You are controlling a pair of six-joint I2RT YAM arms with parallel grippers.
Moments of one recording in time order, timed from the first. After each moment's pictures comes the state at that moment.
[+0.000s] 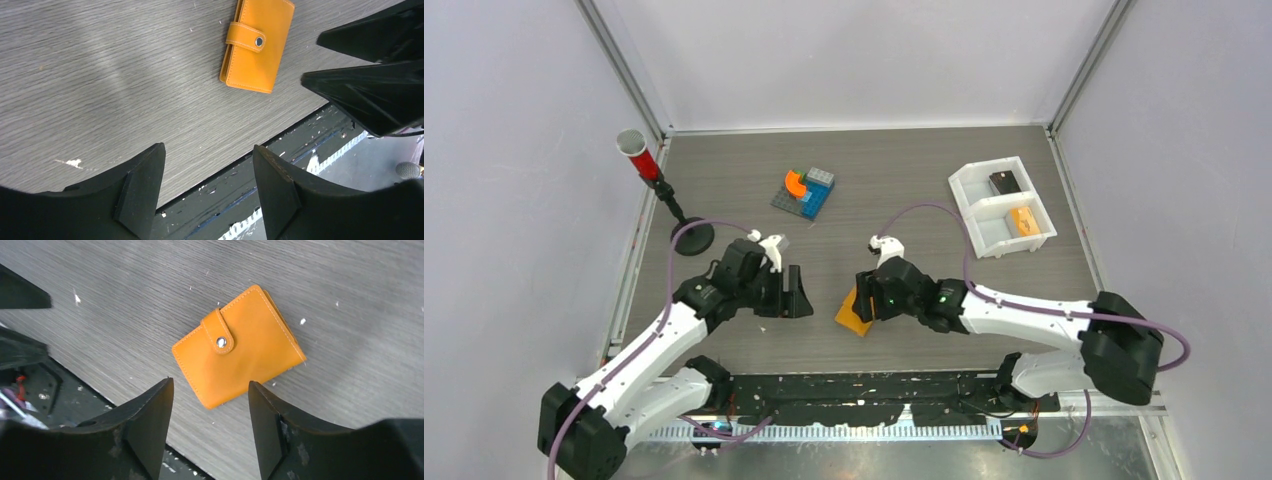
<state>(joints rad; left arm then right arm) -0.53 0.87 0.63 -0.61 0.29 -0.50 1.03 1.32 0.71 -0.14 0.15 0.59</state>
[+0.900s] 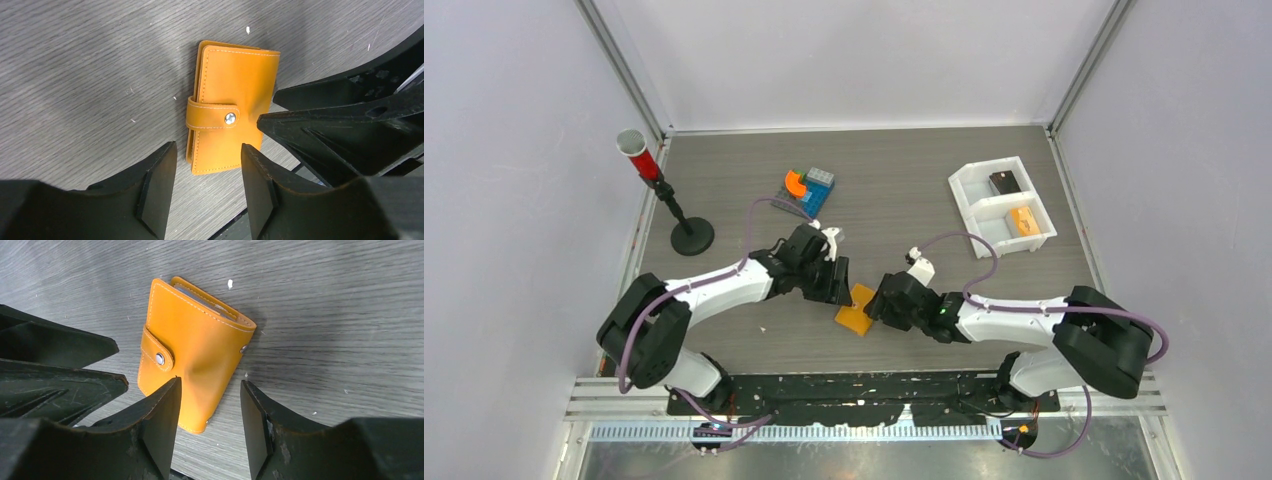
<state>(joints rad) -0.71 1.45 0.78 -0.26 0.27 -0.51 1.00 1.34 0.52 -0.01 0.25 1.21</state>
